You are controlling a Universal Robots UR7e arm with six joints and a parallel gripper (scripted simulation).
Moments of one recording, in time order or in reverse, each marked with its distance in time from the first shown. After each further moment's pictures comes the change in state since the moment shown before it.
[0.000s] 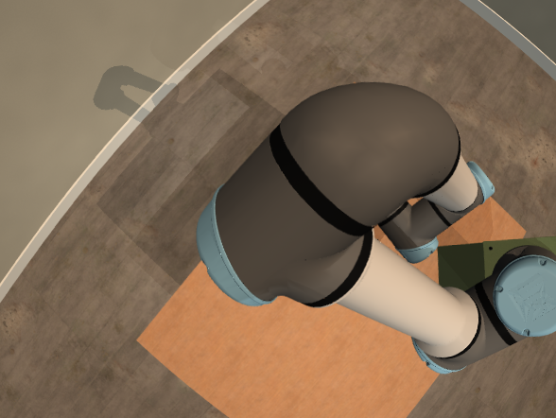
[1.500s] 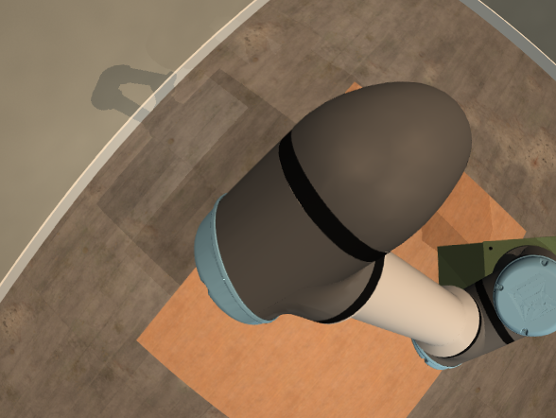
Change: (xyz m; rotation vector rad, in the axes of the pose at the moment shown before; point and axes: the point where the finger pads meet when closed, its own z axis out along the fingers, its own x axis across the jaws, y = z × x) arm -0.037 -0.090 -0.001 0.000 0.000 0.562
